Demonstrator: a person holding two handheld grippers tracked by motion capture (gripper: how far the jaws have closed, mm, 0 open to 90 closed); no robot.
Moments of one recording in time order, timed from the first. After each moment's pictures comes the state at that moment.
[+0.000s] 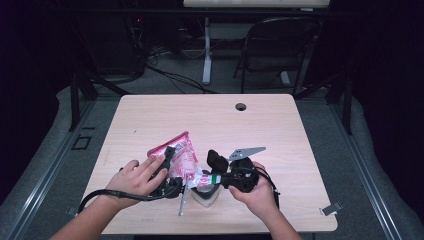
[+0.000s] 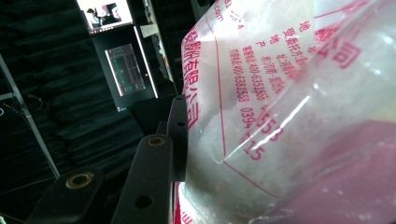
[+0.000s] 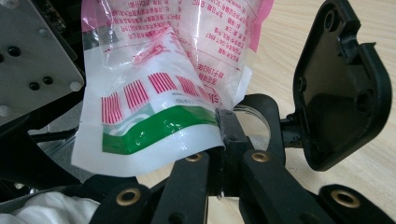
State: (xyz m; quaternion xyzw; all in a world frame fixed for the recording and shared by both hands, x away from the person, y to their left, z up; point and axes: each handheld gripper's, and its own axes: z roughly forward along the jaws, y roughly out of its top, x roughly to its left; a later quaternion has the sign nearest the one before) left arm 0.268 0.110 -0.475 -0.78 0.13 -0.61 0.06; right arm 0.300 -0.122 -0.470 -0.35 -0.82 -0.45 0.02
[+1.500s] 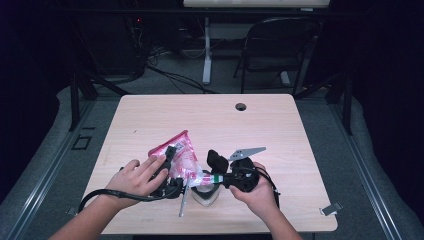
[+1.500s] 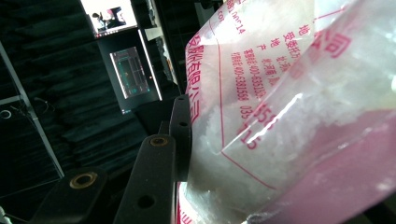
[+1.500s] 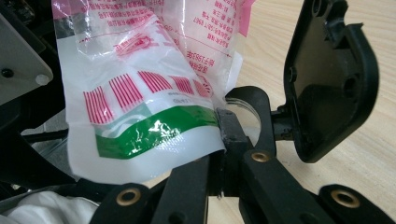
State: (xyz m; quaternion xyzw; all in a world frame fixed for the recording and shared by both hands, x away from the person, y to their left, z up) left arm 0.266 0.107 -0.470 -0.77 0.14 -0.62 0.06; right arm 0.304 -0.125 -0.477 -0.36 -0.82 -0.44 0.02
